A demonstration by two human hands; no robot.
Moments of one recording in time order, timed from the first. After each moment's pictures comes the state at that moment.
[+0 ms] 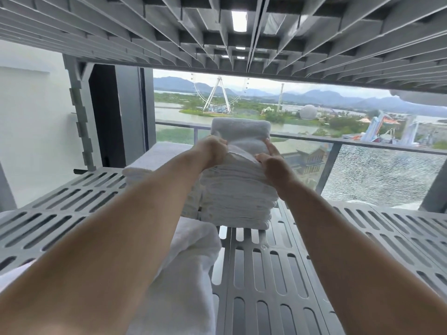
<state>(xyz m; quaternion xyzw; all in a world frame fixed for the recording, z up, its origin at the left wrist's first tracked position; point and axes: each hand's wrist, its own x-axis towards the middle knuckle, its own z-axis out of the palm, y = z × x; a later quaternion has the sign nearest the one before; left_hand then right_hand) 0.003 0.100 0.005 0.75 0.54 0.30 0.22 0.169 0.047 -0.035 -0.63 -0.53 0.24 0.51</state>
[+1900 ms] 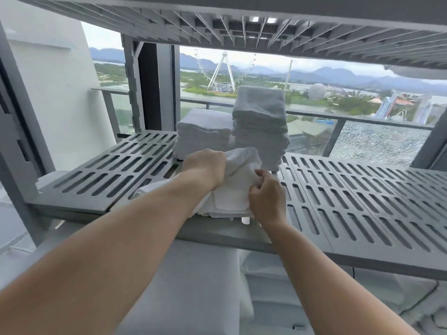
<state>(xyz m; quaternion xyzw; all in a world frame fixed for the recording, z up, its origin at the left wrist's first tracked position) -0.125 -0.122 -0.068 0.81 0.56 0.11 -0.09 0.020 -0.173 -0.143 -0.70 -0.52 0.05 0.49</state>
